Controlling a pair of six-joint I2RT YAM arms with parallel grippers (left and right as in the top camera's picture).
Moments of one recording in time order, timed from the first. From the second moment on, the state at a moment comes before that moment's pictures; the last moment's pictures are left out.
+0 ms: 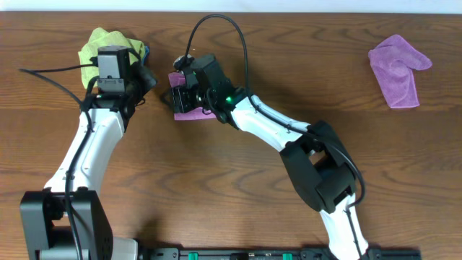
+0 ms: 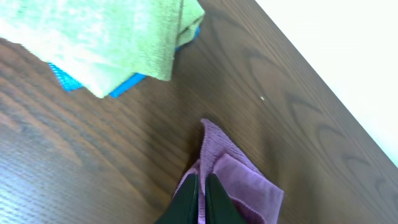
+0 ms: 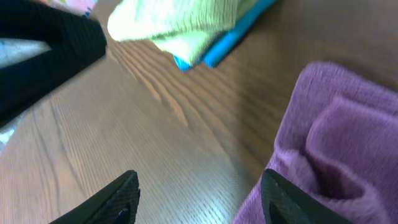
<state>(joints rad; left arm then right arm) 0.00 1.60 1.11 -0.30 0.06 -0.74 0.69 2.21 1.60 -0.02 -0.41 0.44</state>
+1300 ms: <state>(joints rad) 0.01 1.60 1.11 -0.32 0.06 -0.74 0.63 2.28 1.65 -0.19 -0.30 0.37</state>
